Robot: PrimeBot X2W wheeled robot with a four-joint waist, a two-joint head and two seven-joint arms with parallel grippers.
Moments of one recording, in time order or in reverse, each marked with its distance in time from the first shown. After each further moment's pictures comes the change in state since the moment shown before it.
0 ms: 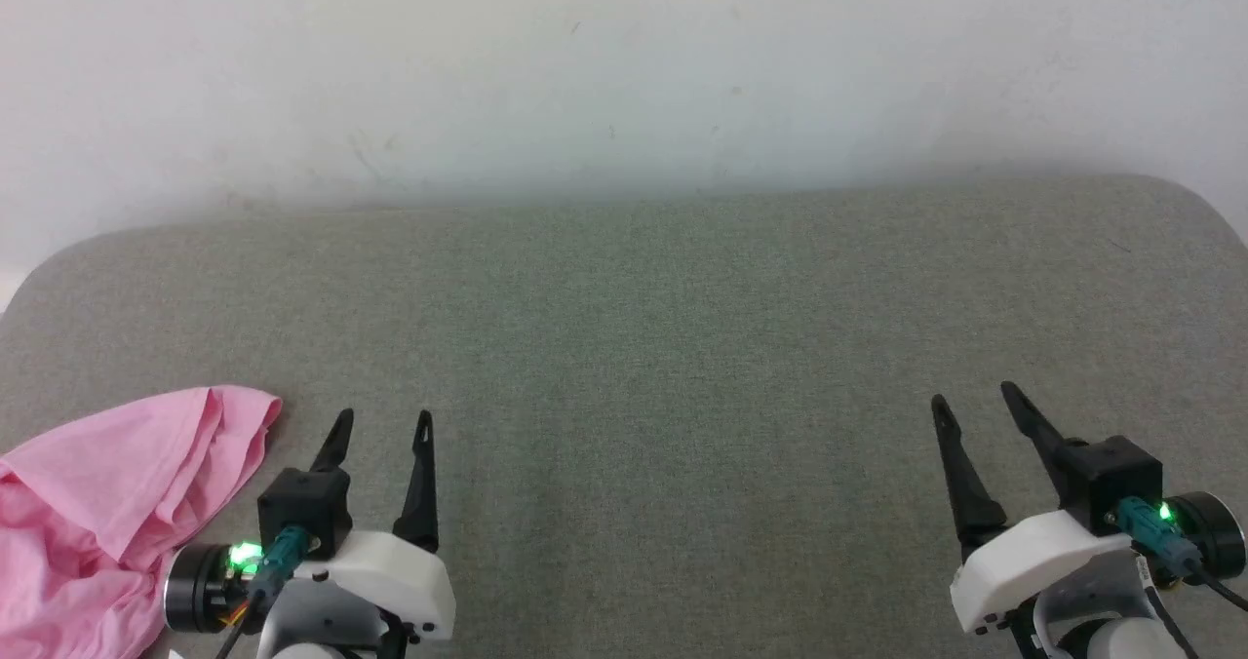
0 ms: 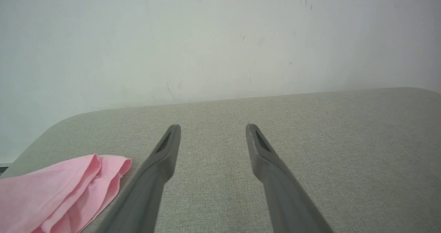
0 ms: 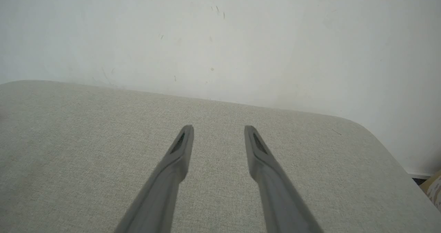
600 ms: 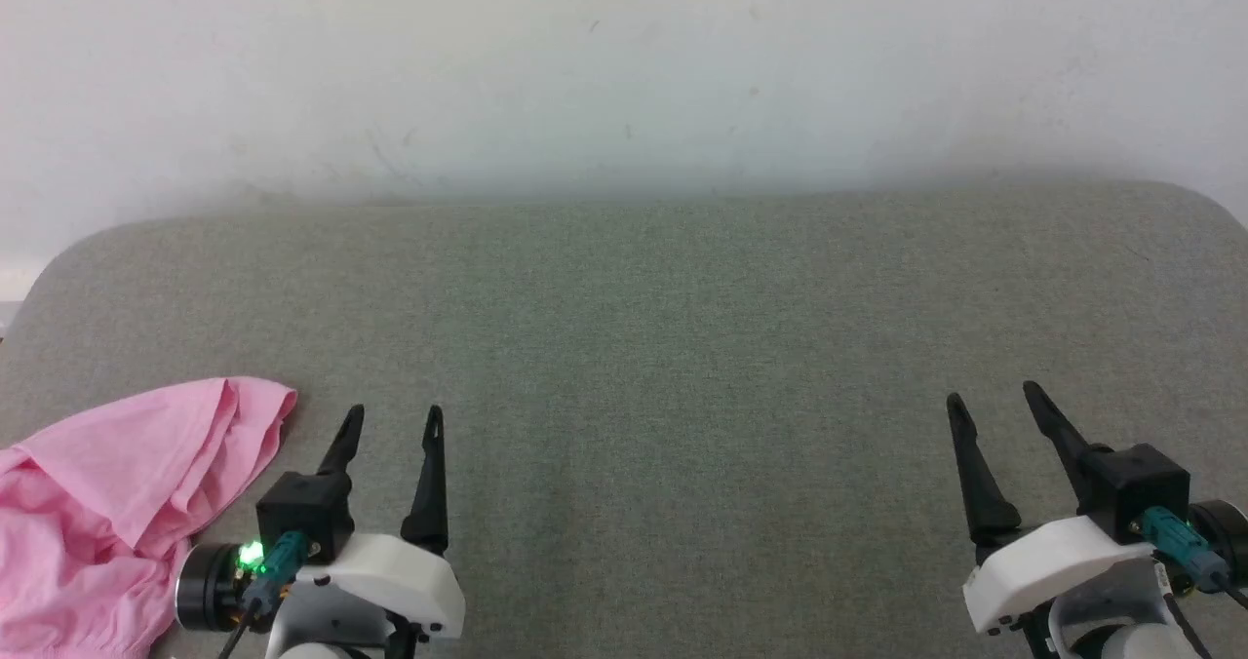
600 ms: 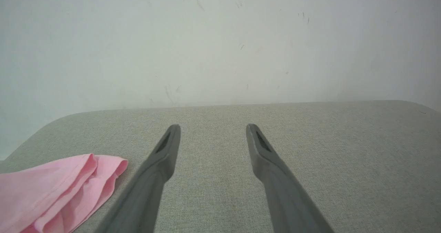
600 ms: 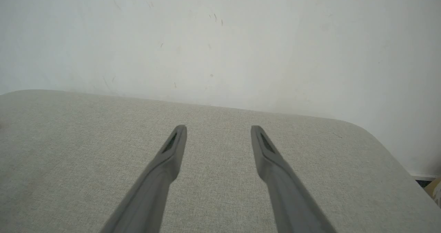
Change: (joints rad) left arm -0.001 0.000 -0.021 0.004 -0.048 0.000 -0.037; right arm 0.010 0.000 -0.025 0.000 0.021 0.000 -0.036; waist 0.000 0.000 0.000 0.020
